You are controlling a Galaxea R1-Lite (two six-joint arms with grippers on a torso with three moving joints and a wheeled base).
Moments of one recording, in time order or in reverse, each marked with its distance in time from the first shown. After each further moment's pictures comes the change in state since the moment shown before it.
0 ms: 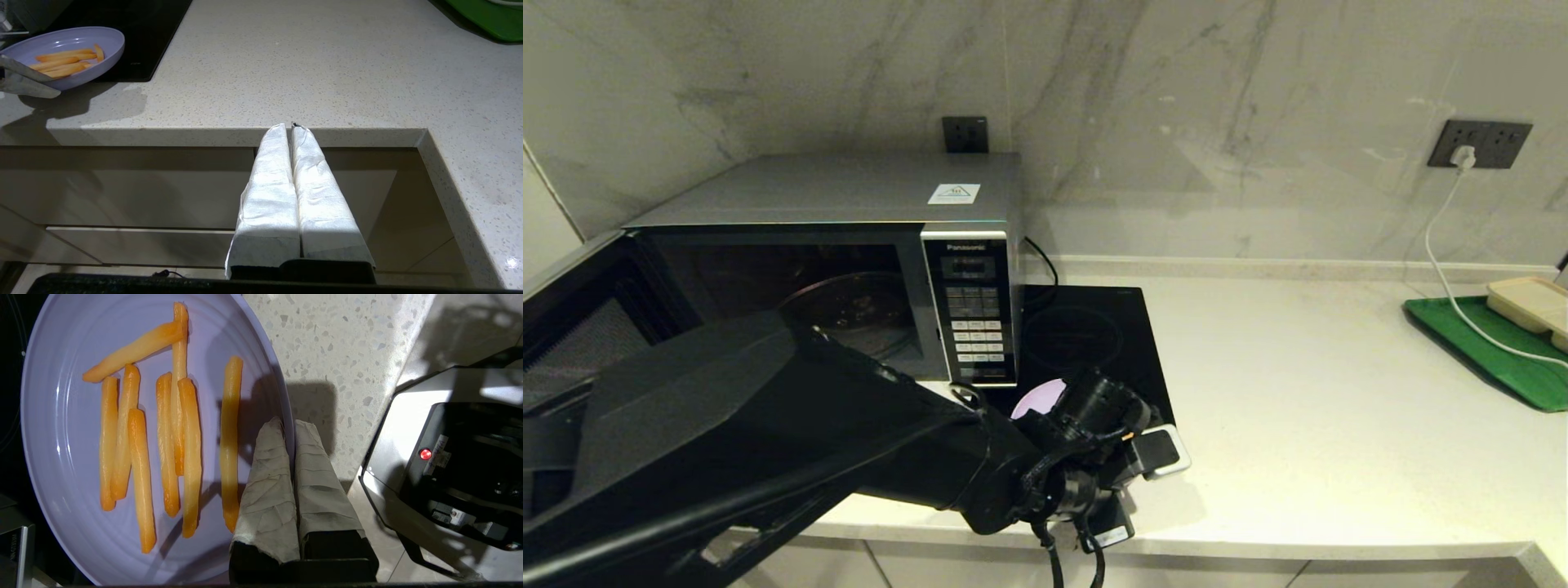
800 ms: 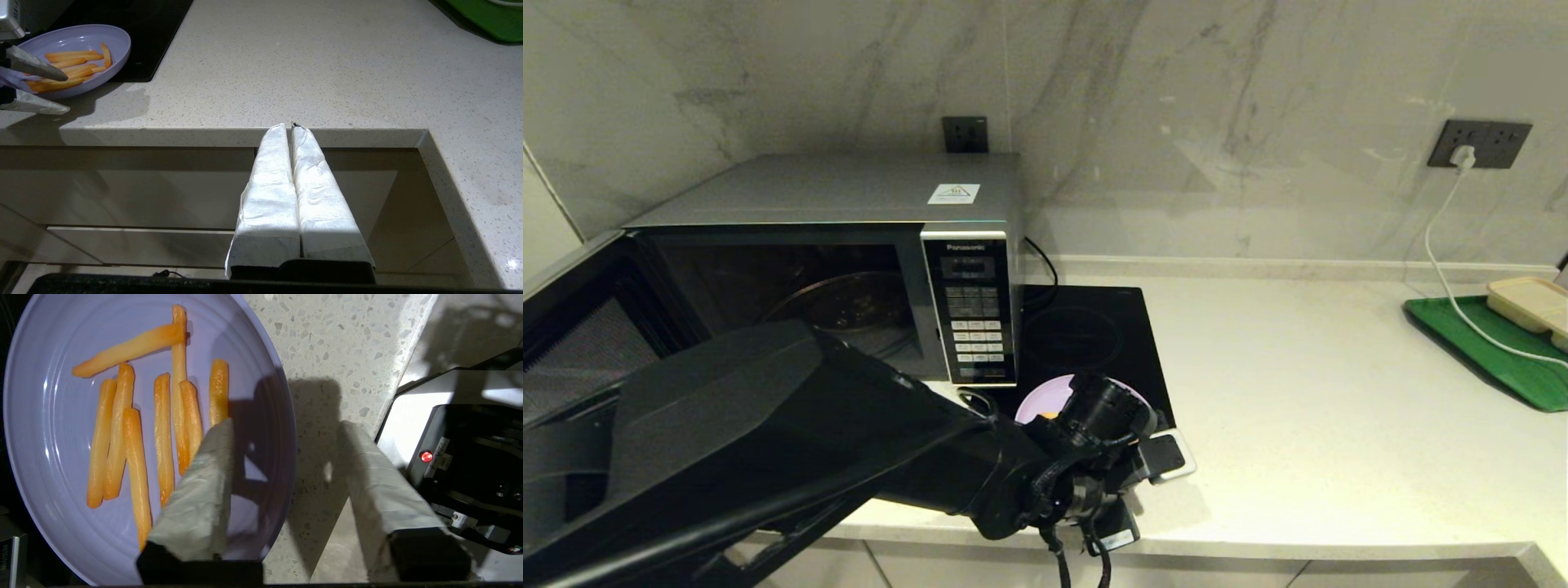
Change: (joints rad) left arm -0.011 0.019 -0.008 -0.011 0.009 -0.004; right arm 0.000 0.000 0.000 0.001 0.000 0.000
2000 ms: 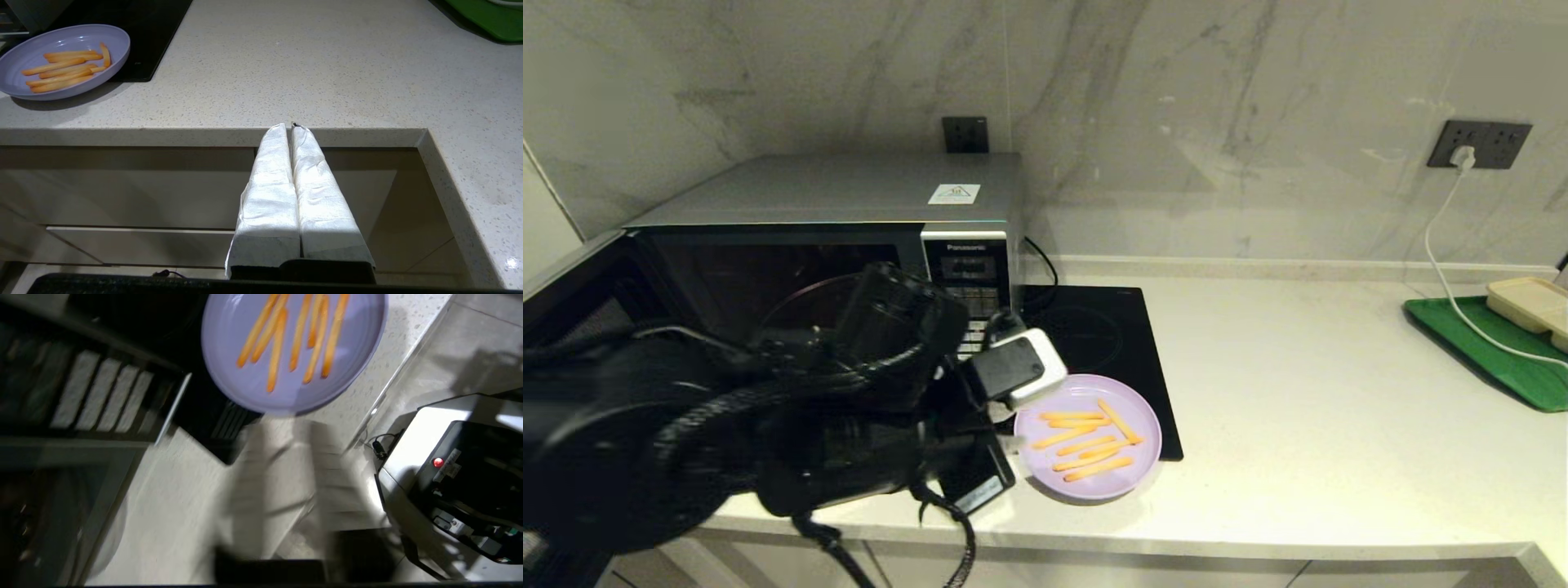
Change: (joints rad) left arm 0.114 -0.586 0.271 0.146 0.057 -0.058; right arm 0.000 0.000 0.000 0.001 0.000 0.000
